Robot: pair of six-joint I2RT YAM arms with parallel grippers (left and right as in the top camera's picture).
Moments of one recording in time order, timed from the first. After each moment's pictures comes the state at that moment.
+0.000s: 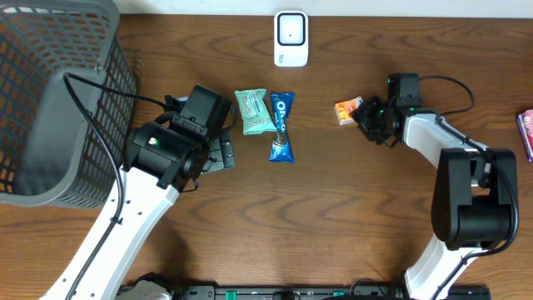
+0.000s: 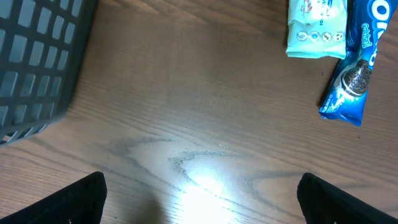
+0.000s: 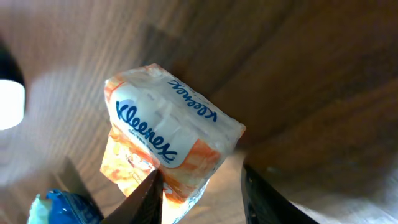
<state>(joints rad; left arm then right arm) -0.46 1.34 1.37 -1.29 -0.27 -0.61 0.03 1.94 1.11 -0.22 -0.30 0.95</state>
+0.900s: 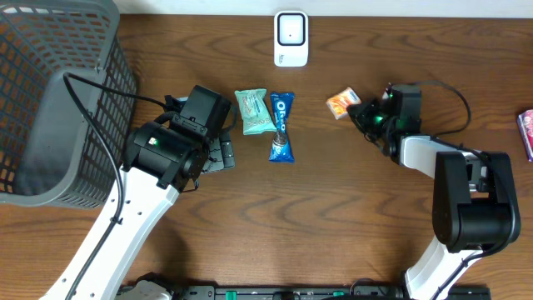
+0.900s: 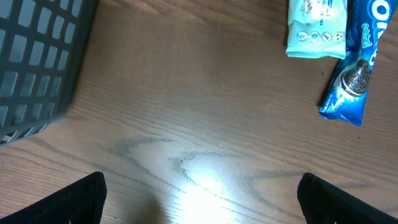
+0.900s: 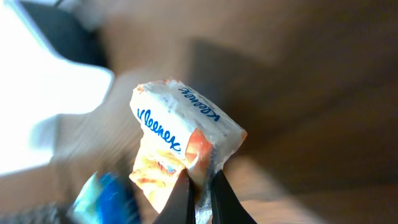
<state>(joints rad) -0.46 1.34 1.37 -1.29 -0.27 -0.61 0.03 1.93 0.90 0.30 -0.45 0.93</state>
